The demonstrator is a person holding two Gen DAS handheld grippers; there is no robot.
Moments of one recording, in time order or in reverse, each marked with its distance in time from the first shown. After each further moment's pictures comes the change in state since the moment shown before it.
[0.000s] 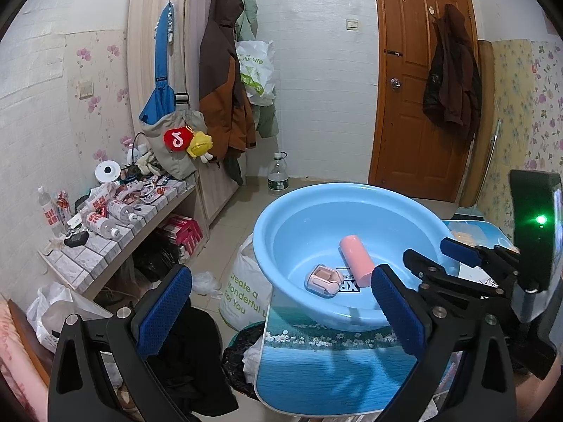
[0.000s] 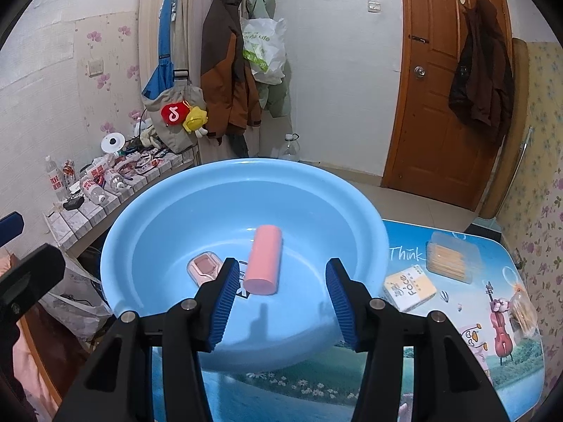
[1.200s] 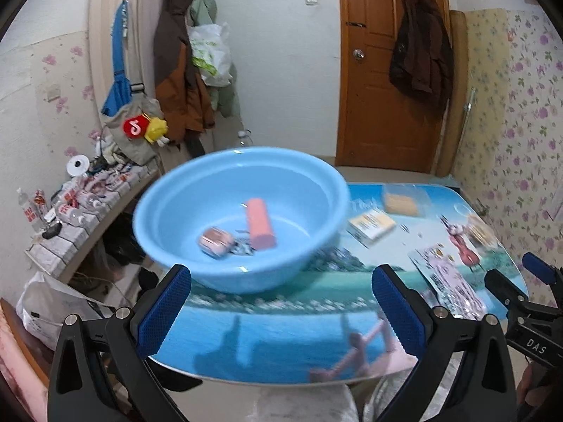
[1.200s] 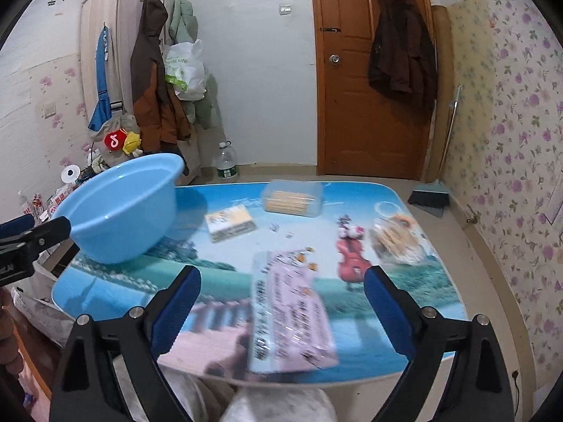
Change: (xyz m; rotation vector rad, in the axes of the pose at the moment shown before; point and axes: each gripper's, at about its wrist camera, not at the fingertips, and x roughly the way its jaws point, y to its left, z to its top) left arm -0.010 -0.143 -0.035 0.068 0.101 -0.074; right arm -0.127 -0.196 -0.115 0.176 -0.045 -0.155
